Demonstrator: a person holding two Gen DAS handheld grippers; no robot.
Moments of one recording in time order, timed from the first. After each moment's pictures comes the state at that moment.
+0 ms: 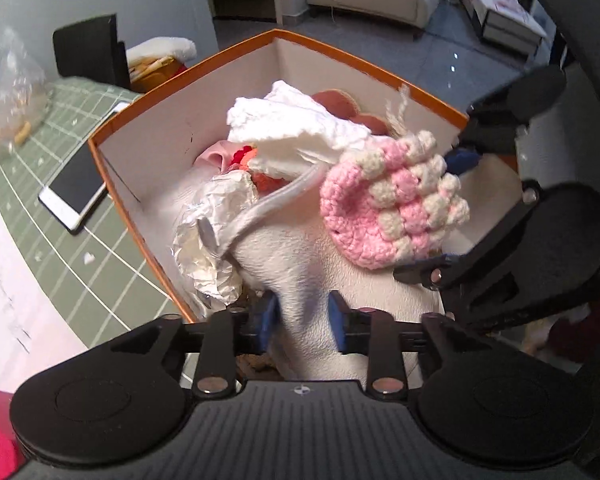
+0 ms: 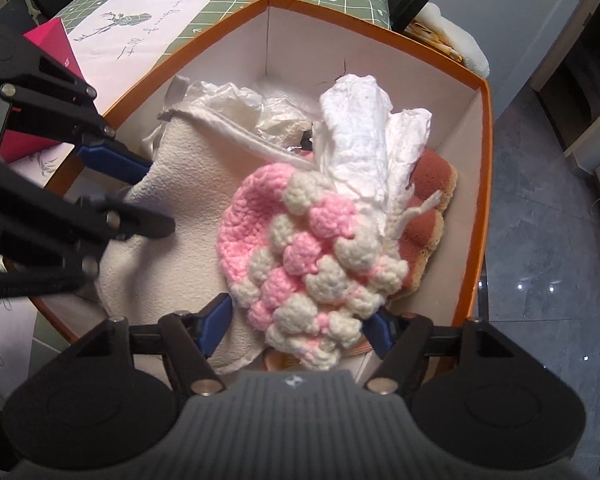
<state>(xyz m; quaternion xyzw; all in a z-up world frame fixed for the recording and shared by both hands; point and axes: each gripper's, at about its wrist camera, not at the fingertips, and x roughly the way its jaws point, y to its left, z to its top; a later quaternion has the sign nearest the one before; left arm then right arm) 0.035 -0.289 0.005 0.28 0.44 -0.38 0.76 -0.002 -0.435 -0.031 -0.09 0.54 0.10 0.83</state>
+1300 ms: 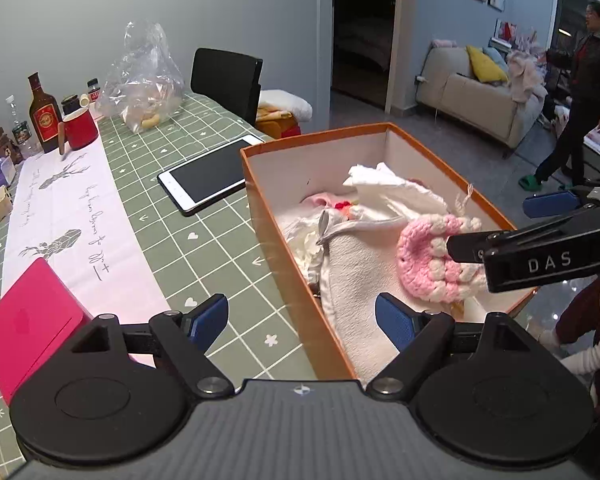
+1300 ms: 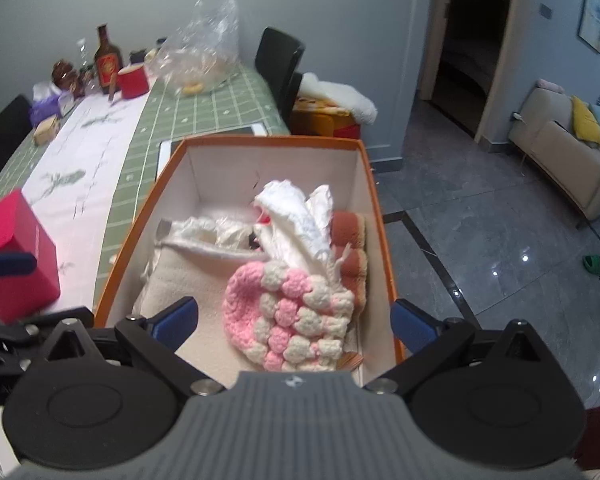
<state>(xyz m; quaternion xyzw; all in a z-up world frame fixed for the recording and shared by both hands) -0.002 -0.208 0.050 0.12 0.37 -0.26 0.88 -0.055 -0.434 0.032 0.05 0.40 -0.06 0.91</state>
